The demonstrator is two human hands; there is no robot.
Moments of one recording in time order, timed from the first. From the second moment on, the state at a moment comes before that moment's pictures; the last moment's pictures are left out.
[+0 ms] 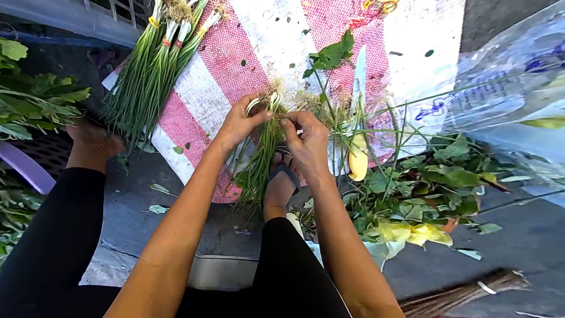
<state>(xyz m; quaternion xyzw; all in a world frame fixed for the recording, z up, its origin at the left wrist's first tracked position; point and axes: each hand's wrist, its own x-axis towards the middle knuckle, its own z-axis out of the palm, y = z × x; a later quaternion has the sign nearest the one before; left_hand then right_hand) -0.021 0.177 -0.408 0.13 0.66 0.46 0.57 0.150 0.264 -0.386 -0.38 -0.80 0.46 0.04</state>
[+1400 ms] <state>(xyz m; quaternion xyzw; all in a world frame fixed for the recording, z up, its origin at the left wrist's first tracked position) -0.041 0.162 -0.390 0.22 0.63 0.45 0.60 0.131 0.278 -0.402 -0.36 -0.56 0.75 0.01</state>
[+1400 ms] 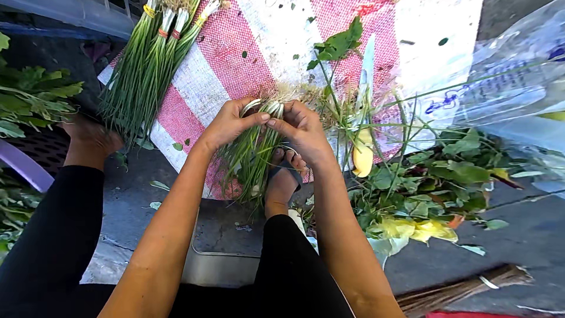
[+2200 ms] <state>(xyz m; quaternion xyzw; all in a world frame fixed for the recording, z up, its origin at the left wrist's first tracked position) -0.080 0.095 -0.339 0.05 0.69 0.48 0.54 0.131 0.281 -0.388 -0.39 -0.76 0.52 0.00</state>
